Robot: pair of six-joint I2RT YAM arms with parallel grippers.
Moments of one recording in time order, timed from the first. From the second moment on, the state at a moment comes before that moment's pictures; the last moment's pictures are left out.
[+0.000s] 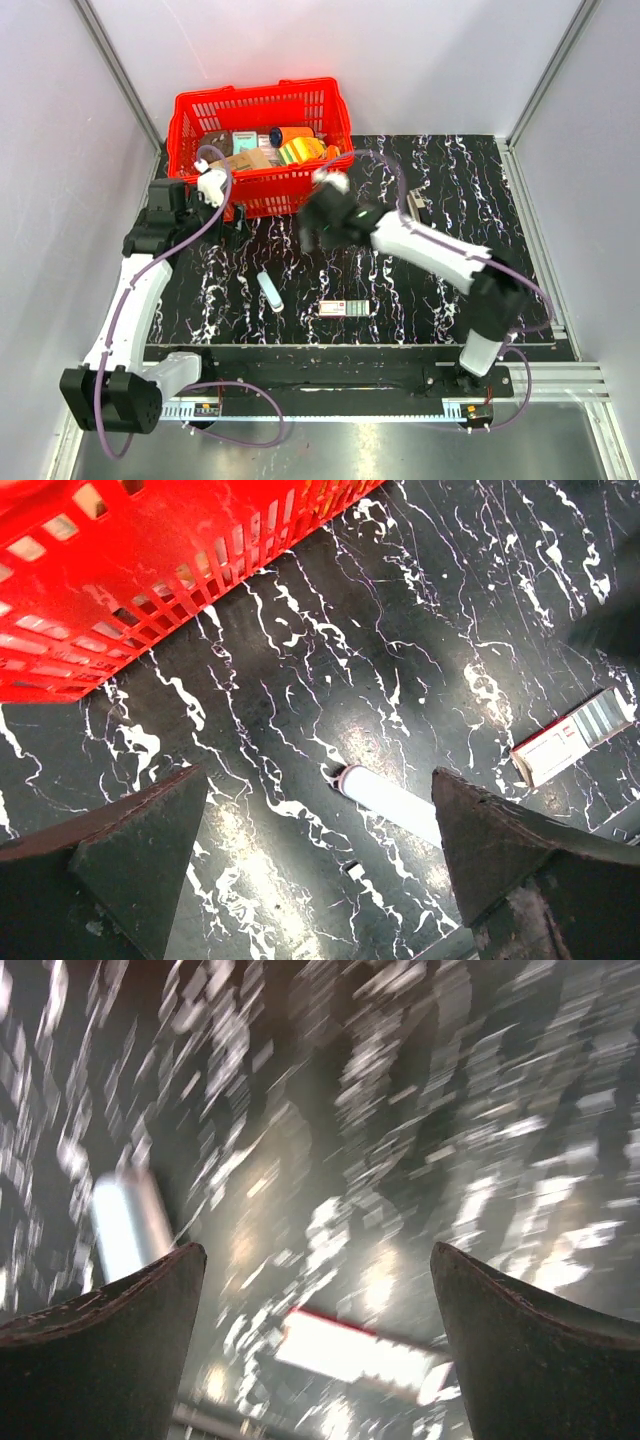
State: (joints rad) left arm -0.04 1.06 1.03 -0.66 0.47 0.21; right arm 0.95 1.80 1.54 -0.67 0.25 0.58
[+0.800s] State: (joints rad) left arm -0.28 1.18 1.06 -0.64 0.25 0.23; right arm 0.29 1.87 1.37 -0.52 0.34 0.39
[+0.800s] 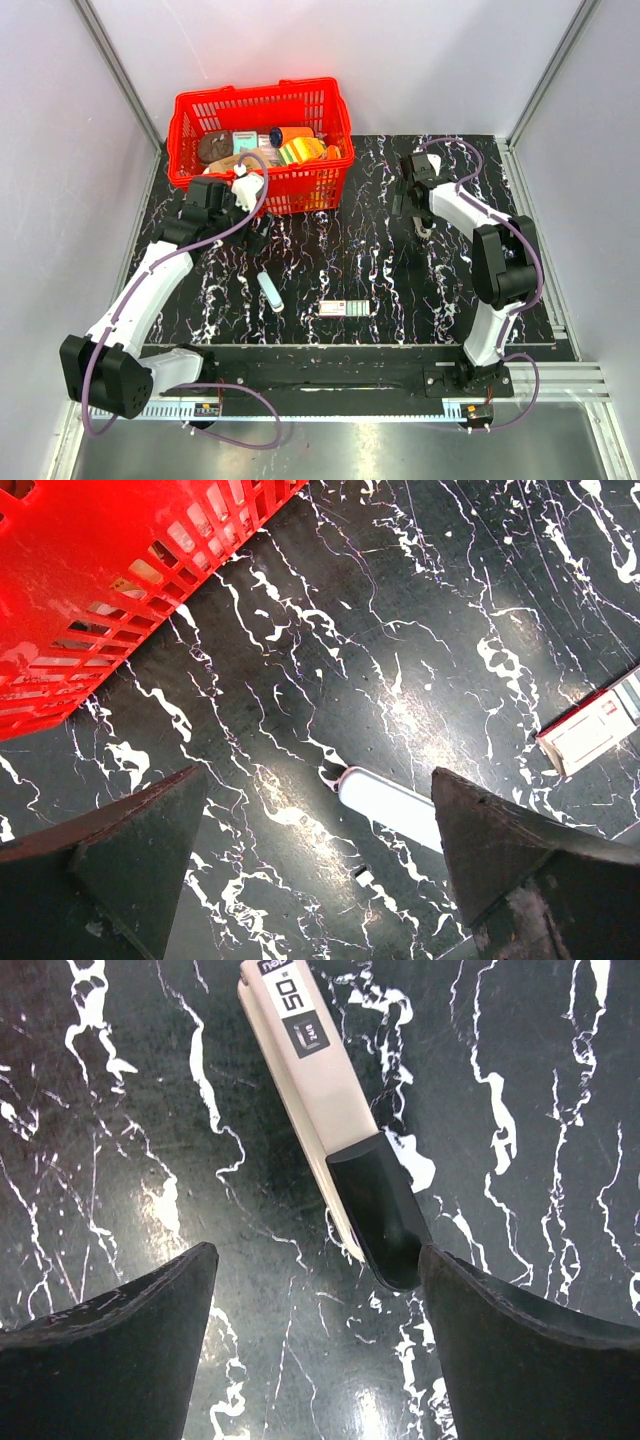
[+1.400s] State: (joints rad) left arm -0.28 1.18 1.06 -0.64 0.25 0.23; right arm 0.25 1.90 1.39 -0.45 0.43 0.34
